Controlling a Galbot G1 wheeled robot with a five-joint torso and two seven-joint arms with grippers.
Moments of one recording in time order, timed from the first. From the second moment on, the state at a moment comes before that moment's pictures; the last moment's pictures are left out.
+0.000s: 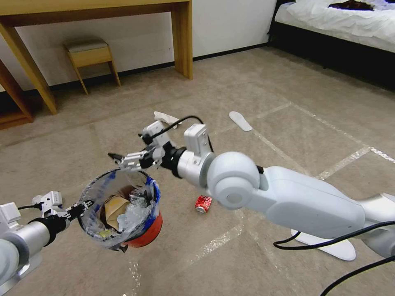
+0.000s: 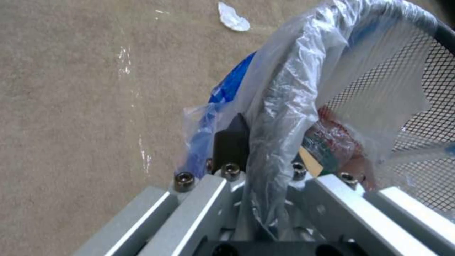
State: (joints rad) left arm 1.63 -0.95 -1.06 -2.25 -1.55 0.74 -0.45; right arm -0.09 1.01 -0.57 2.10 1.32 -0.39 0.43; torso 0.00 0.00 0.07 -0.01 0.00
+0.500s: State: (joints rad) left arm 1.67 -0.96 -1.11 -2.26 -1.55 0.74 -0.45; right arm -0.42 0.91 -0.24 2.14 1.24 -0.35 0.38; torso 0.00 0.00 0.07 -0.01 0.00
